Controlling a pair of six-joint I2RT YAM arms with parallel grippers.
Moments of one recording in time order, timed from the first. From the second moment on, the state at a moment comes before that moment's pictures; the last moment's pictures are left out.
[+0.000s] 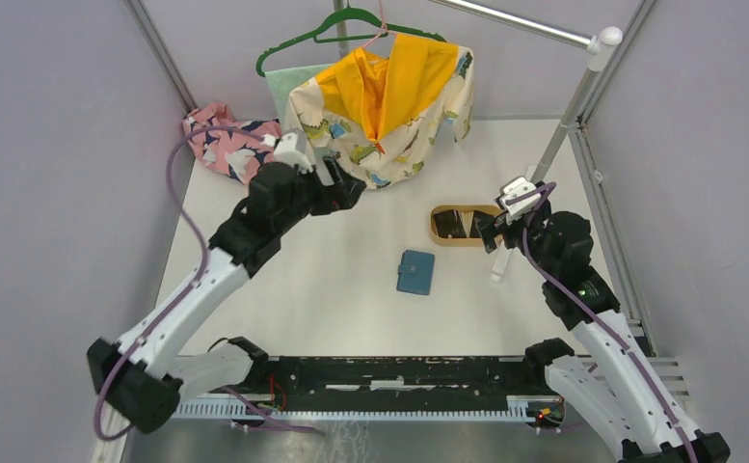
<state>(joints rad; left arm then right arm) -0.55 1.19 1.09 -0.25 -0.01 -0.60 0.33 0.70 0.67 -0.16 -0.10 -0.33</state>
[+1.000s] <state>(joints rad) -0.60 1.06 0.40 0.17 0.14 -0.62 -0.14 0.74 0.35 -0.31 -1.05 -0.97</state>
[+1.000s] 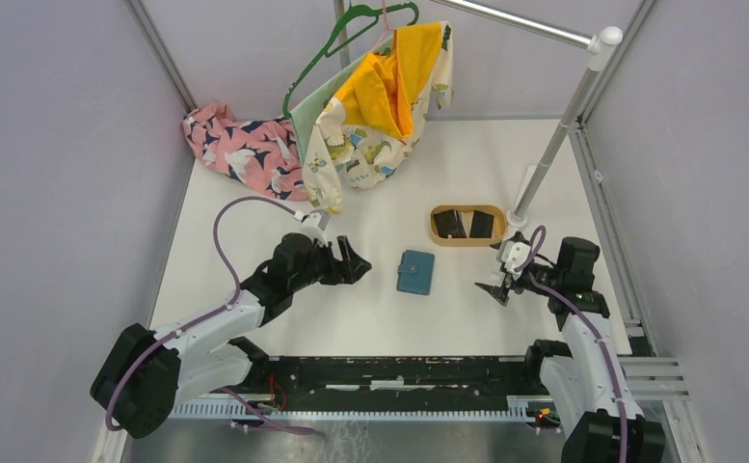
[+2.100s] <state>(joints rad) -0.76 1.38 0.63 0.00 -0.10 -0.54 -0.16 0.71 0.36 -0.41 -1.12 -1.02</state>
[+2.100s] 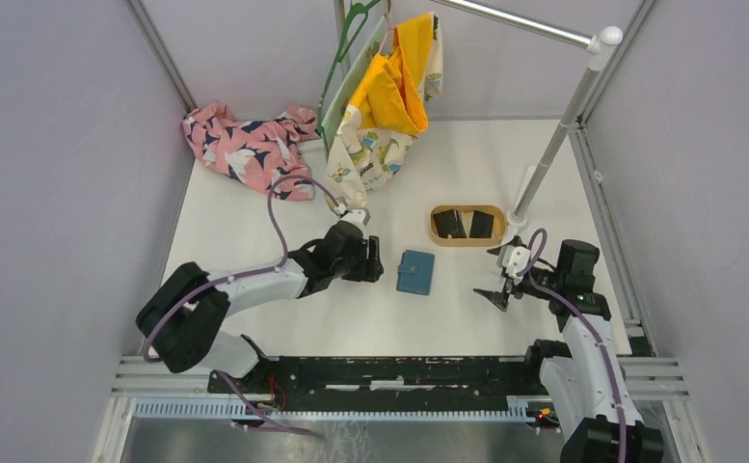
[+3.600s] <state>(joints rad) -1.11 1.58 0.62 0.31 -0.23 -0.74 0.07 1.08 0.34 -0.06 -1.08 -0.46</state>
